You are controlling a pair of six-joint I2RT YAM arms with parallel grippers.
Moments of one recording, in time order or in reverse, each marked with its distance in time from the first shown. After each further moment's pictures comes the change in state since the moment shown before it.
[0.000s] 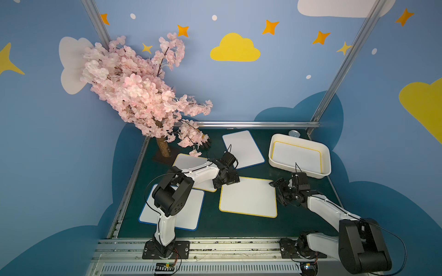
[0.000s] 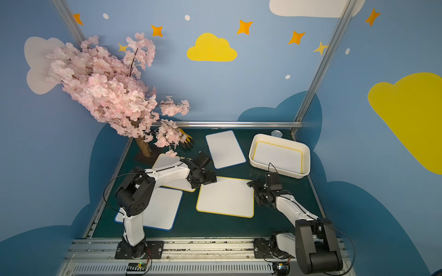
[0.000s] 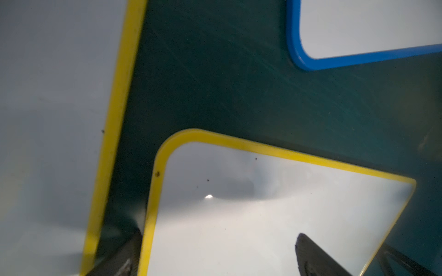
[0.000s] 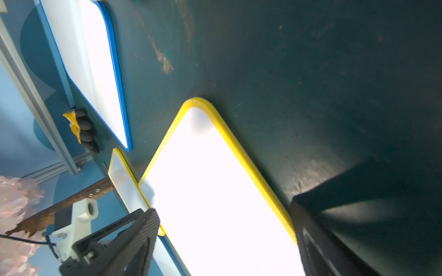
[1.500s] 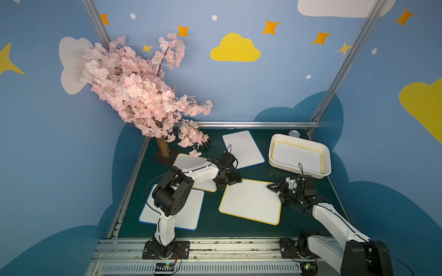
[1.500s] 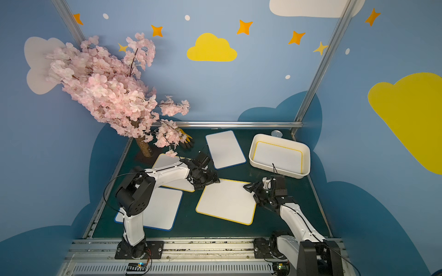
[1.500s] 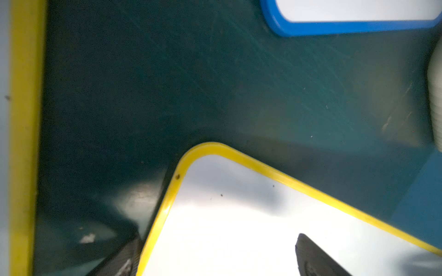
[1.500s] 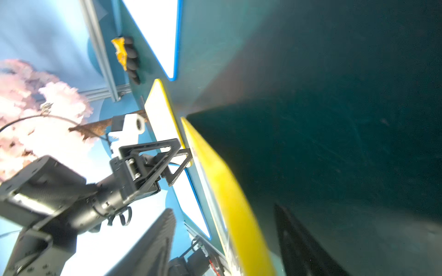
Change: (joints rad) left arm 0.007 -0.001 -0.007 0.037 0.132 -0.031; right arm -0.049 -0.206 -0.050 -0.040 -0.294 -0.148
